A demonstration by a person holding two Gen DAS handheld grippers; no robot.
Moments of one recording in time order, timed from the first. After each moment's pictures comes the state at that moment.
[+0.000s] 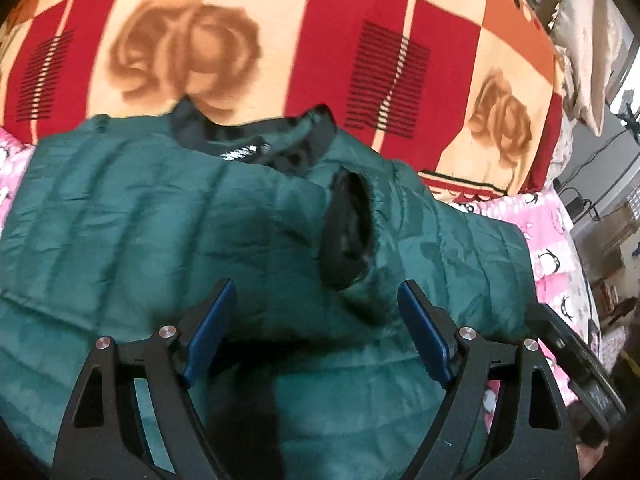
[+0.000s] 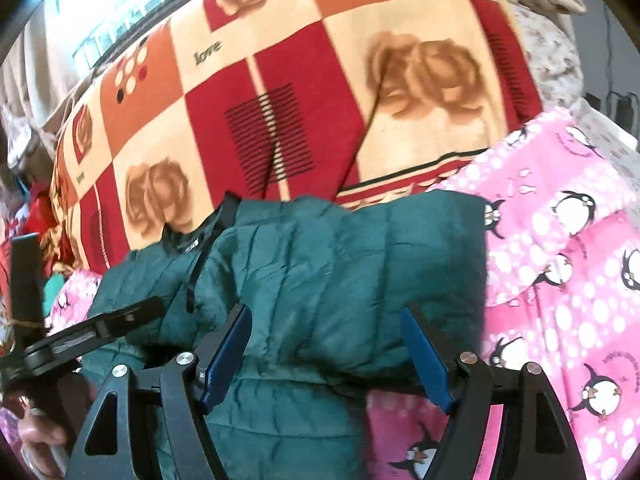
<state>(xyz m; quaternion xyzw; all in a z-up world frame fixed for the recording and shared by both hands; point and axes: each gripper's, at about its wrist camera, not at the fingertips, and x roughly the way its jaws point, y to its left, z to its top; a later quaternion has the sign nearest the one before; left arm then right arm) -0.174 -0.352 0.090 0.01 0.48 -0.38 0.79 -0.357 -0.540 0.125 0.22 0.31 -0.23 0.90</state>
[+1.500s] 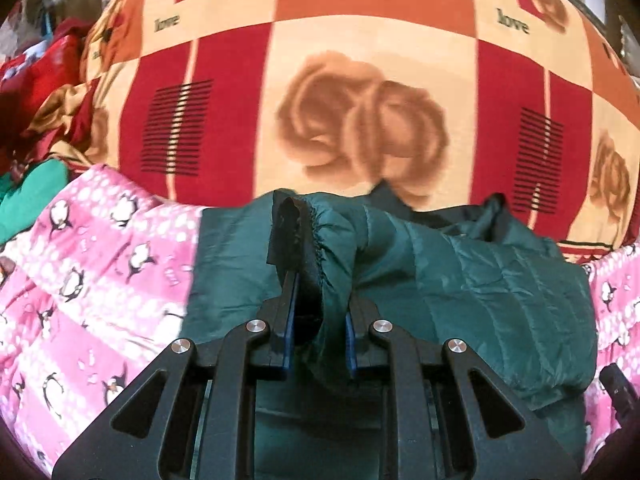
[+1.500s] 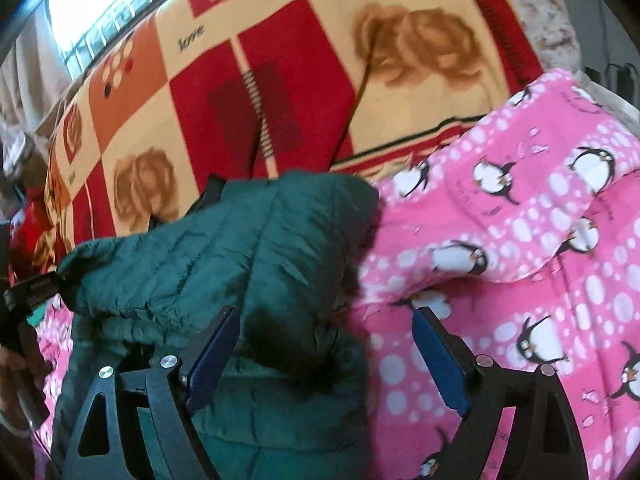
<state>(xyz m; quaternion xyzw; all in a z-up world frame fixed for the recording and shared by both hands) -0.078 -0.243 0.115 0.06 0.40 -0.21 0.89 -0.346 -0.532 0.079 0.25 0.32 -0.22 0.89</state>
